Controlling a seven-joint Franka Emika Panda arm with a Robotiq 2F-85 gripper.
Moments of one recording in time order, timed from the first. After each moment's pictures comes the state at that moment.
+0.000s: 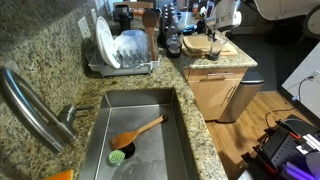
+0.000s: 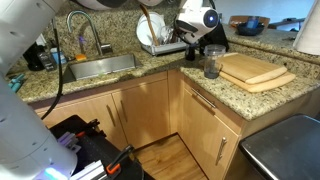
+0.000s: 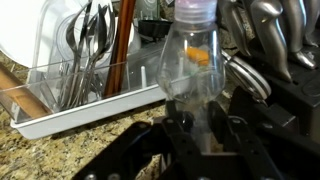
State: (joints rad) arm -0.14 0.89 -0.01 -1.17 1.57 2.38 1.22
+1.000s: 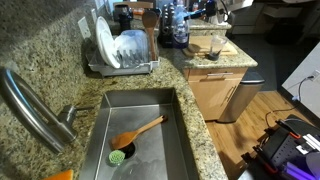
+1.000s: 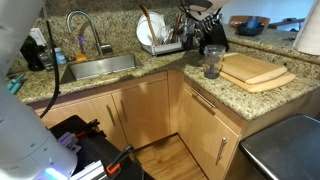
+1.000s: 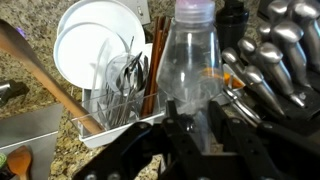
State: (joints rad) arm -0.21 0.77 -0.03 -1.16 1.38 2.15 1.50
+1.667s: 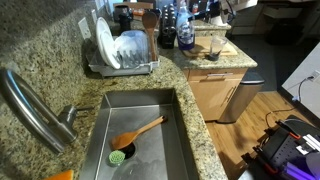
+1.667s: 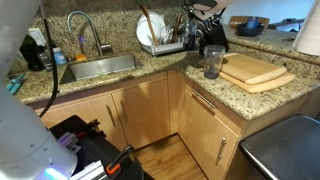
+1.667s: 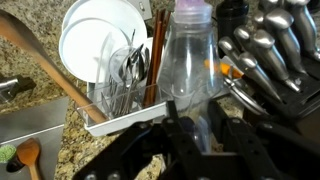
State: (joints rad) arm -0.24 0.74 -0.04 -1.20 1.36 2.10 1.50
